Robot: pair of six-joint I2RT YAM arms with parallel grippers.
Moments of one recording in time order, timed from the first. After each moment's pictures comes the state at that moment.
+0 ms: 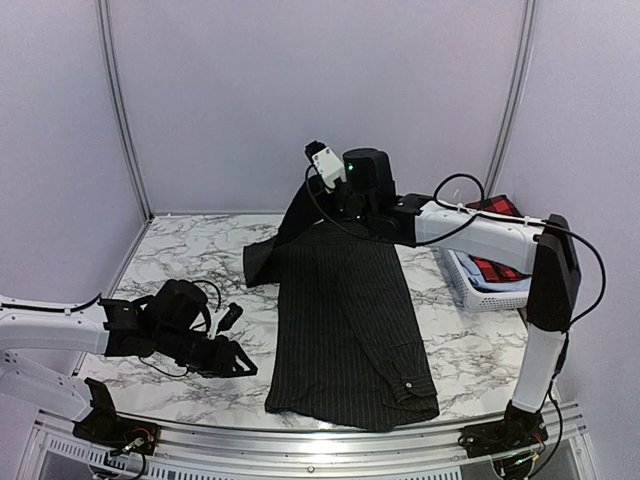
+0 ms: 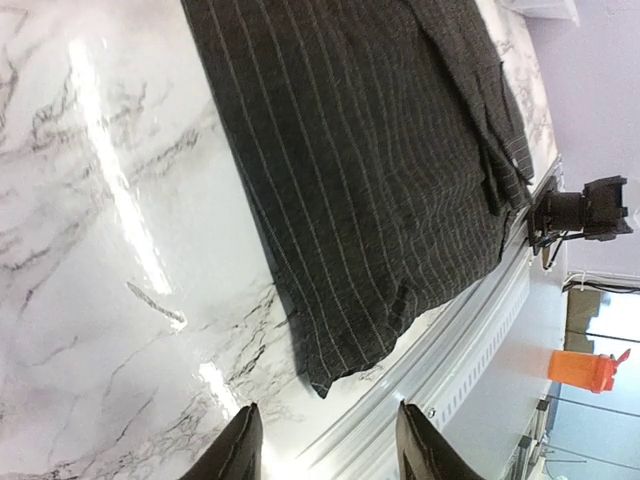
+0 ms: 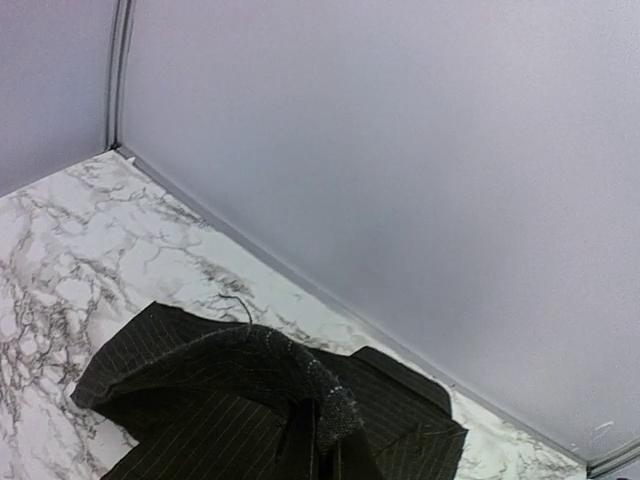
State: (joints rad) left arm -0.90 1.15 0.54 -0.23 0.37 -0.76; right arm 0.81 1.90 1.63 0.02 0.32 -0.24
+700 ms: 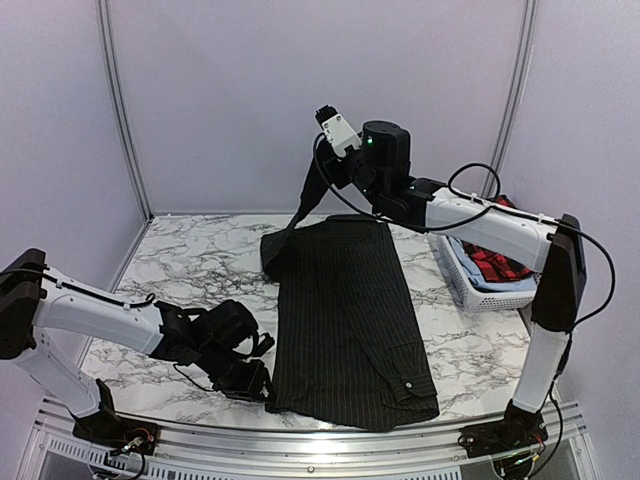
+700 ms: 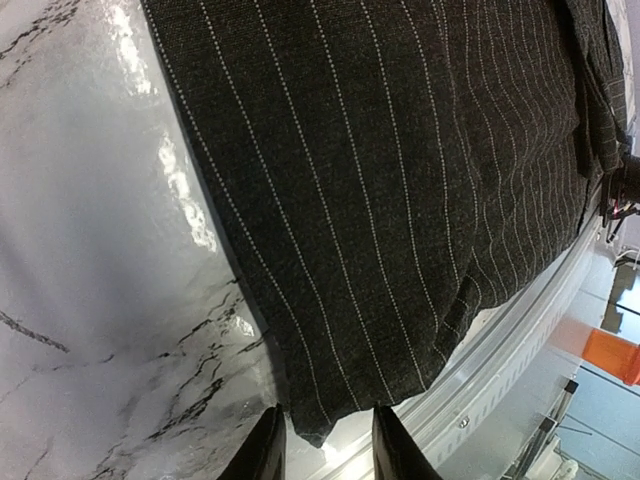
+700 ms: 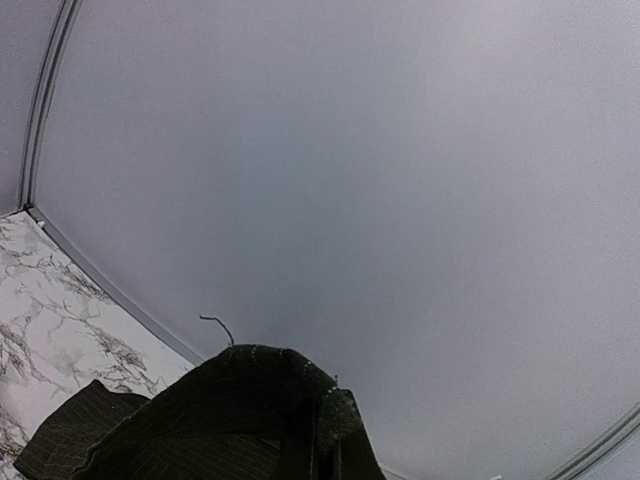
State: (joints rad) left arm -1.07 1.51 0.70 -0.27 0.35 -0.85; right arm 0.78 1.87 1.71 0.17 0.45 -0.48
